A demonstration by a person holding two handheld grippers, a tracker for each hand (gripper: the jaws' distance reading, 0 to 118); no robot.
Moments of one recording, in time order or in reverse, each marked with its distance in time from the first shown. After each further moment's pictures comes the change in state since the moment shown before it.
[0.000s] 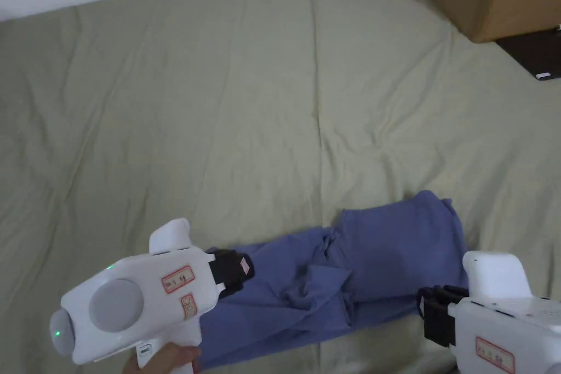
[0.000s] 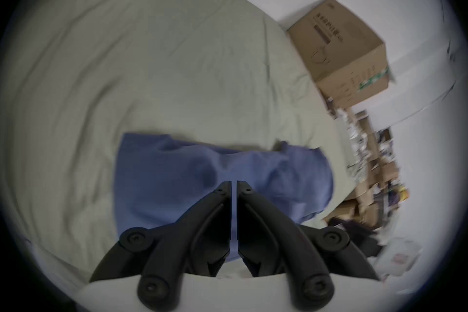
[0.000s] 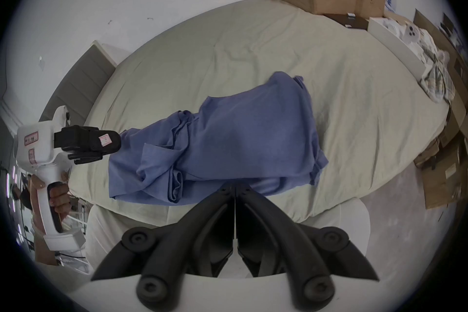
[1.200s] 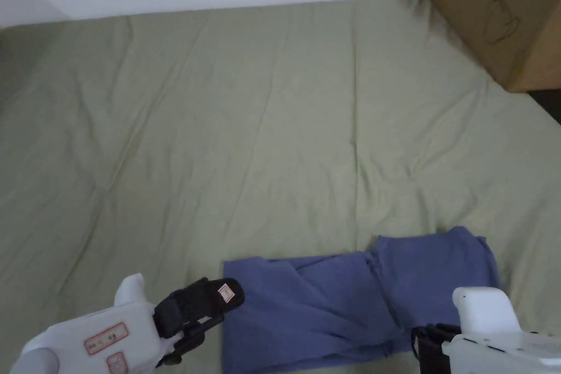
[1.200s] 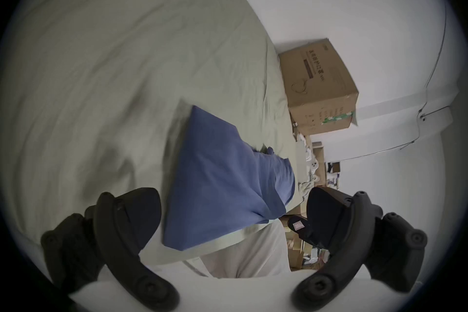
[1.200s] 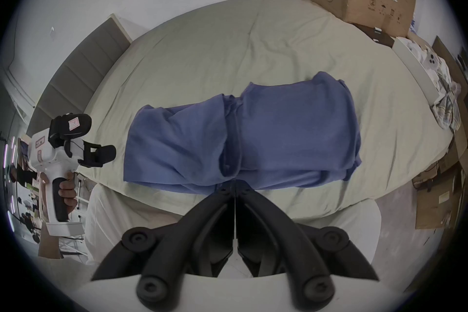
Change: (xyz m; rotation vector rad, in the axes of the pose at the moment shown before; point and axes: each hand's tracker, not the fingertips) left arm -0.133 -0.037 0.040 0.068 -0.379 0.343; right arm -0.056 0.000 -0.003 -0.077 0.028 0.123
